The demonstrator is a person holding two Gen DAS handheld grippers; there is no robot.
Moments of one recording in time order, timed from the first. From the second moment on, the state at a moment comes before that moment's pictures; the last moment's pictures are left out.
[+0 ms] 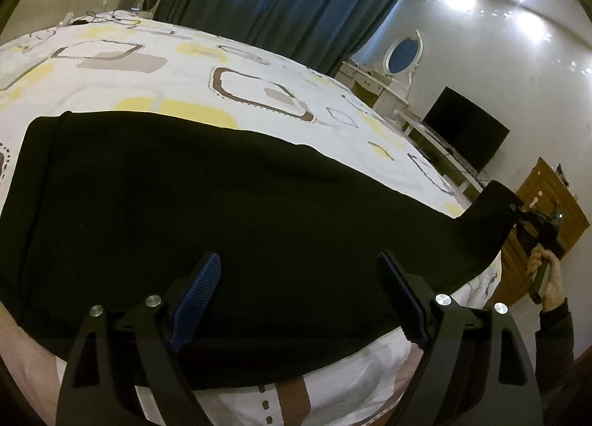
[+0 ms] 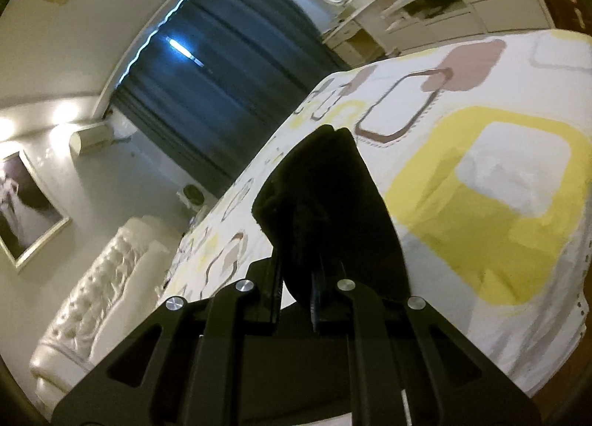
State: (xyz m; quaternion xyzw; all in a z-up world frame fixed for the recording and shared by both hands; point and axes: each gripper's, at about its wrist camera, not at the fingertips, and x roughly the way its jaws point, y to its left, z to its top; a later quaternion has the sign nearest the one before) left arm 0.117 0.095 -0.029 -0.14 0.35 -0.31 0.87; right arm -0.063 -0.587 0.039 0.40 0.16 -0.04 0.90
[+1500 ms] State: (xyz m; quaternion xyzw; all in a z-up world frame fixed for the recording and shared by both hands) left arm 0.115 0.095 -0.039 -0.14 0.34 -0.31 0.88; right arm 0.024 -0.381 0.045 0.28 0.28 0.10 0.91
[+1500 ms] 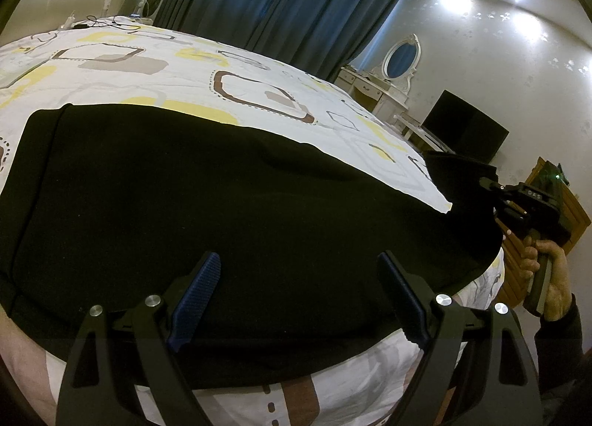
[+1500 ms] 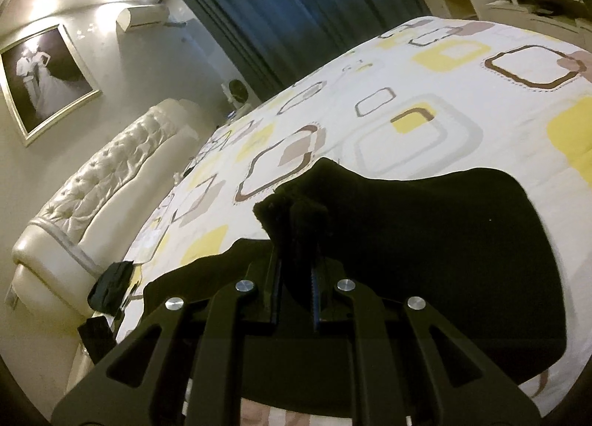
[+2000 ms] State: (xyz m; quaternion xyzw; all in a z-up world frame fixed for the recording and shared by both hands) left arm 0.115 0.095 -0.039 -0.14 0.34 -0.31 0.88; right arm 0.046 -0.336 0.026 0.27 0.32 0.14 0.90
